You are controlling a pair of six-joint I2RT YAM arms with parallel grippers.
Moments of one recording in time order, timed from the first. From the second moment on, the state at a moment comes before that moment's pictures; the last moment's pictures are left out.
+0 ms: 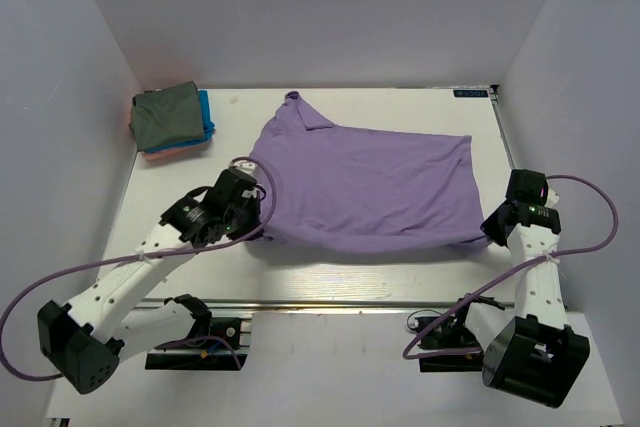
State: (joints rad) left arm -0.64 1.00 0.93 -0.88 -0.11 -0.56; right arm -0.26 0.97 0.76 -0.86 0.19 0.50
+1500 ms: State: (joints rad) left arm -0.32 1.80 1.29 -0.46 -0.22 -0.42; right arm -0.21 1.73 1.16 -0.50 -0.02 0.20
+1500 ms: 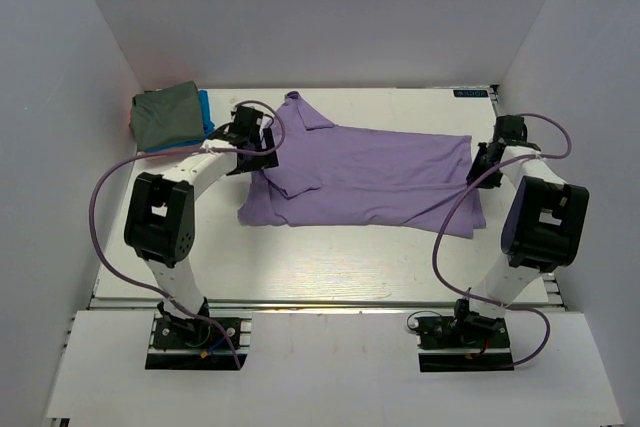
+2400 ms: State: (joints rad) left arm -0.27 1.45 0.81 -0.37 -0.09 -0.49; right arm -0.24 1.37 0.74 -0.56 0.09 0.45
